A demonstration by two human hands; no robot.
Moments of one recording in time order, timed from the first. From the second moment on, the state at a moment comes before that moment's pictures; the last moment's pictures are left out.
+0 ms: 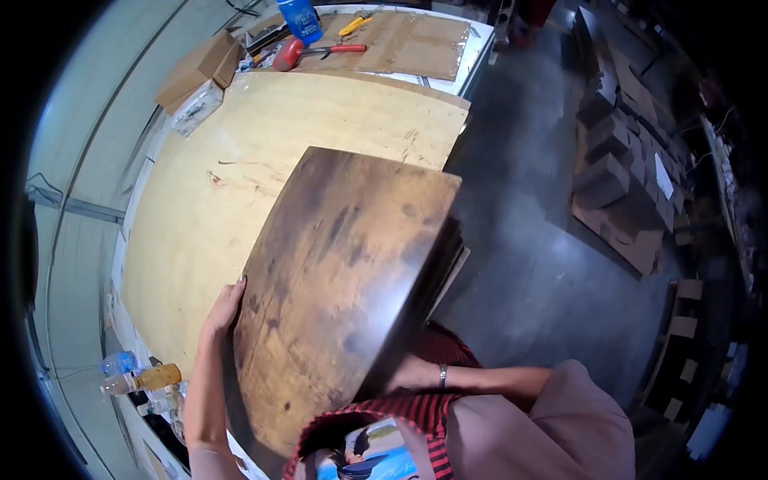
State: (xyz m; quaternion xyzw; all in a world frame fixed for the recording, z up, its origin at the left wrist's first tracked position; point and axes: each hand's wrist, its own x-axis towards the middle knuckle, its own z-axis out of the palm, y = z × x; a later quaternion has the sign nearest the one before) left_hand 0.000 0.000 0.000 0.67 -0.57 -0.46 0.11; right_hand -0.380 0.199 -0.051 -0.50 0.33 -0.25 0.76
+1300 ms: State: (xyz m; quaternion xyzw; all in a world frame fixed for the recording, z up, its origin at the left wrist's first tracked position) left_hand 0.028 -0.080 0.148 0.56 -0.65 -0.49 -0.12; right_hand -0.285 0.020 0.148 -0.31 0.27 -0.11 0.91
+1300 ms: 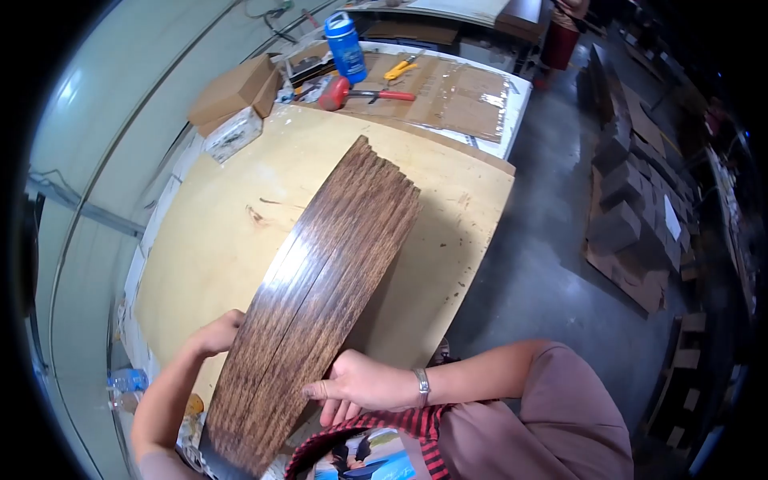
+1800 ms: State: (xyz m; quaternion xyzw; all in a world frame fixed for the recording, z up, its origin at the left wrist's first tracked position) left_hand 0.021 0.098 0.201 0.74 -0.68 0.01 0.05; right_hand -0.274 -0.028 0.172 -0.47 0.18 -0.14 0.85
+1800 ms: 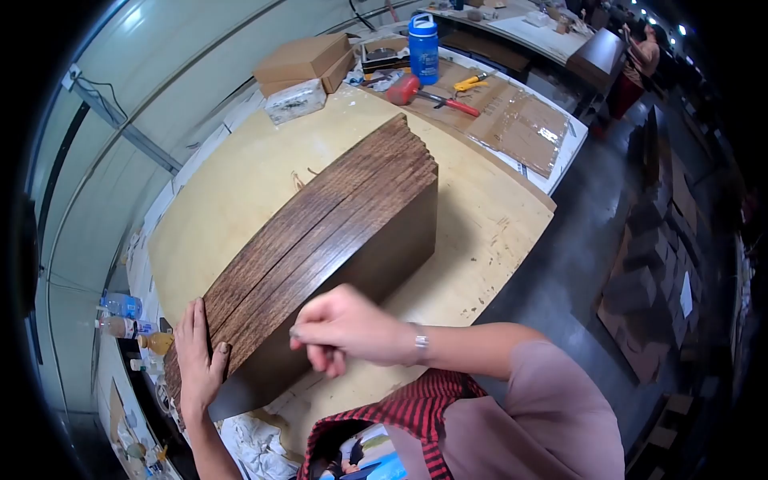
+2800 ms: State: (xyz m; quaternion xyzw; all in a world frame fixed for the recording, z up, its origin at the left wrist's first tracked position) left_hand 0.110 0.221 0.125 0.50 -0.33 -0.29 0.75; right_hand -0.370 -0.234 0.104 -0.46 0.19 -0.47 0.73
